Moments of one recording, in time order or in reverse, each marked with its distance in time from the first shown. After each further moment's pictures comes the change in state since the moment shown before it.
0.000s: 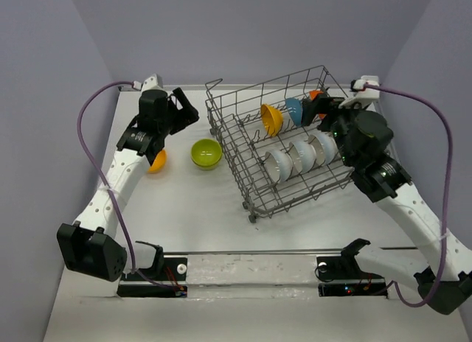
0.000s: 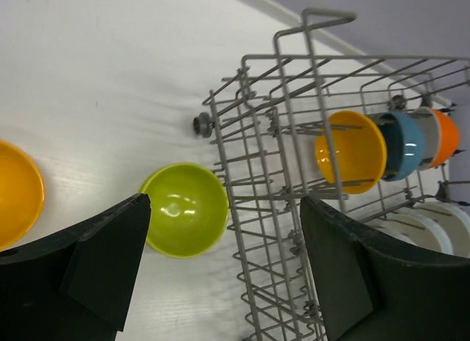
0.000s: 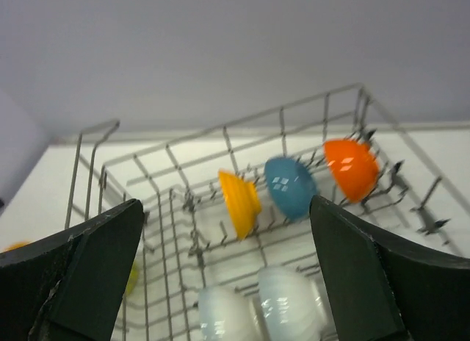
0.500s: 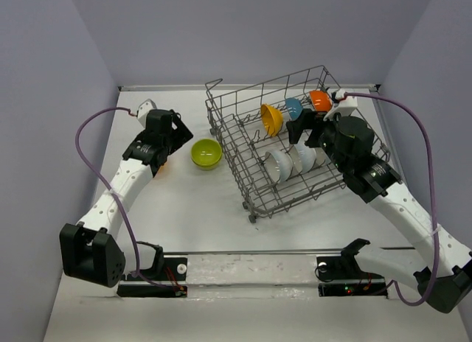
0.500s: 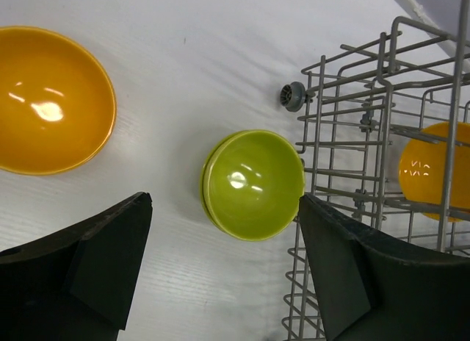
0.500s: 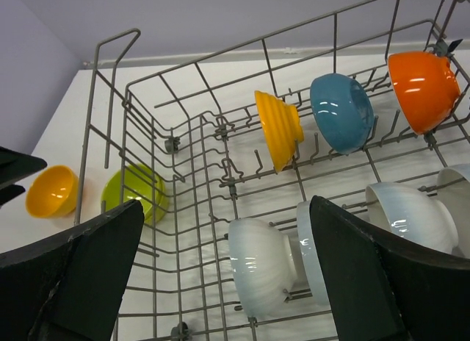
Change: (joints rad) left arm 0.005 -0.037 -0.224 -0.030 -0.173 -0.150; right arm 0.005 0.032 -0.120 -0.132 -0.169 0.188
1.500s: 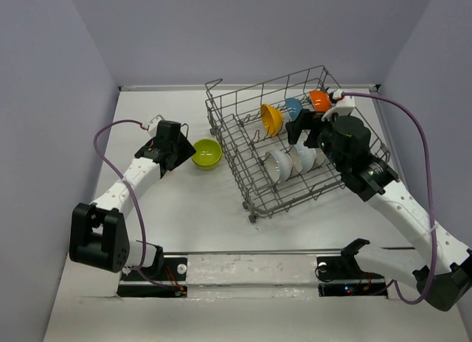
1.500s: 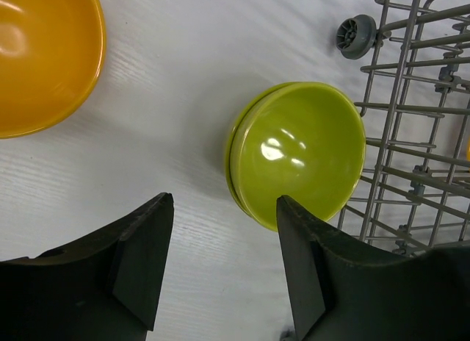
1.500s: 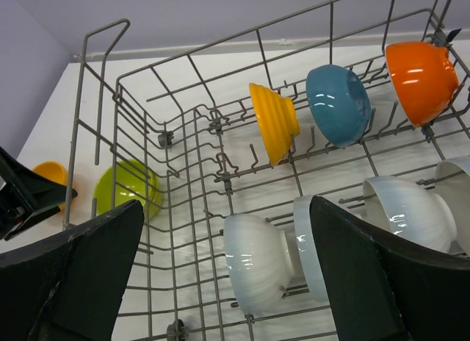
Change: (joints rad) left arm -0.001 0.100 -0.134 0.058 0.077 -0.060; right arm 0.000 0.011 -0.001 -0.011 0.018 0.005
